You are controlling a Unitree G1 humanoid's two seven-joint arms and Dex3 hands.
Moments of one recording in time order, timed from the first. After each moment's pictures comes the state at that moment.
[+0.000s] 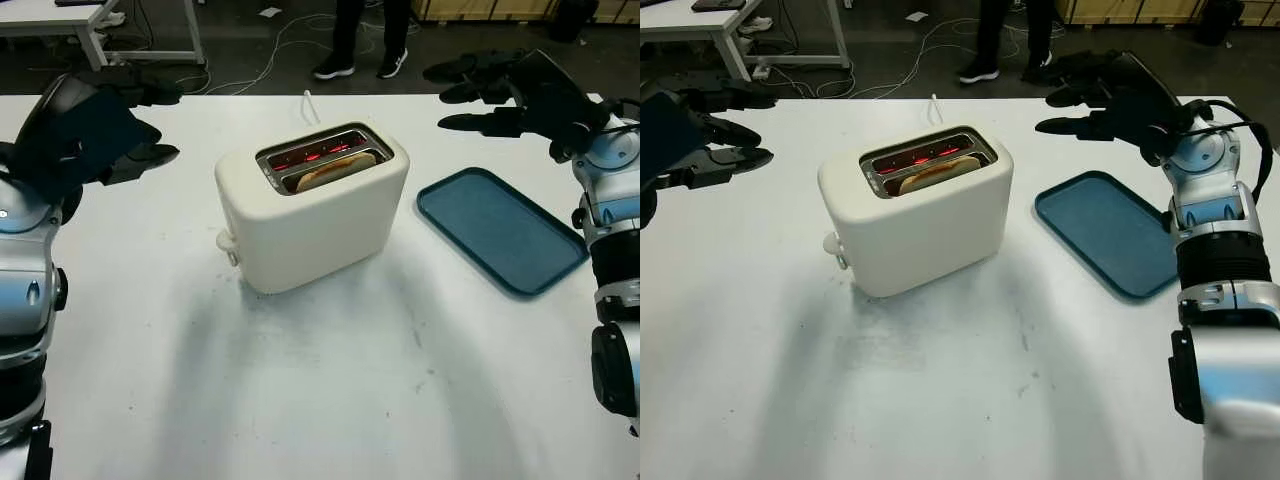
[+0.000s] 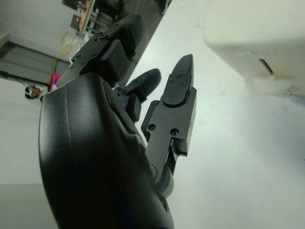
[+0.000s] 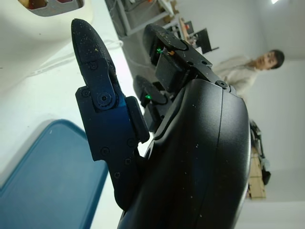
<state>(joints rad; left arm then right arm) -0.48 0.64 0.08 -0.52 0.17 0.88 -0.36 -0.88 -0.59 0.02 0.65 -0.14 -0.21 0.49</state>
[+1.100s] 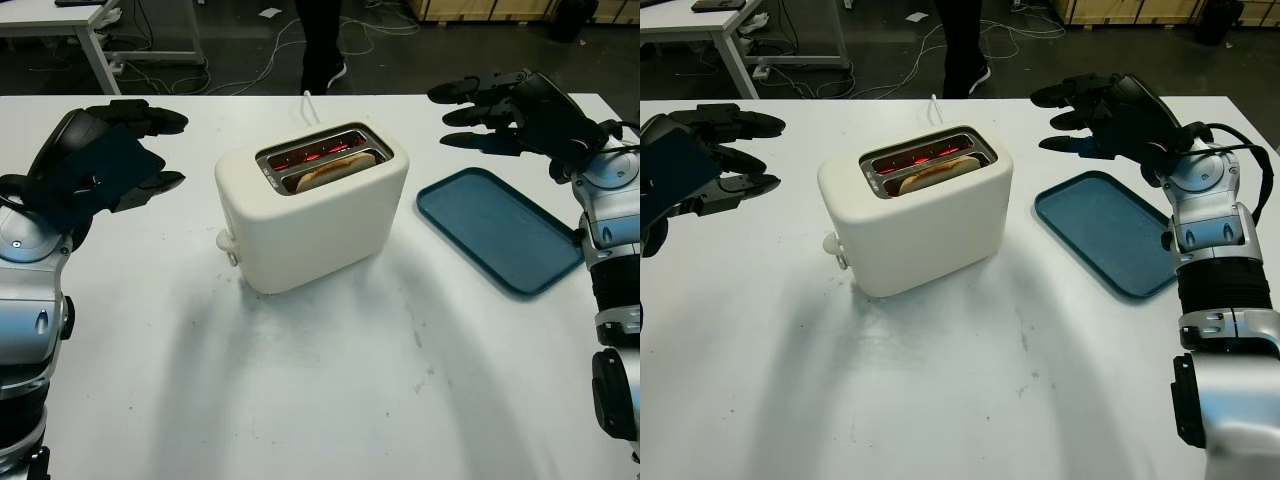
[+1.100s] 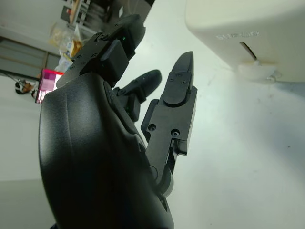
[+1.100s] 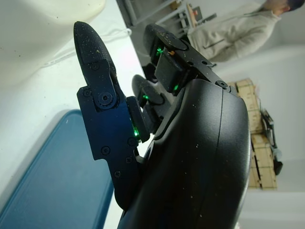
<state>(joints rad) -0.40 0.63 0.06 -0.56 0.17 0.90 -0.34 -0.80 -0.59 0.00 0.55 -0.13 -0.11 0.49</state>
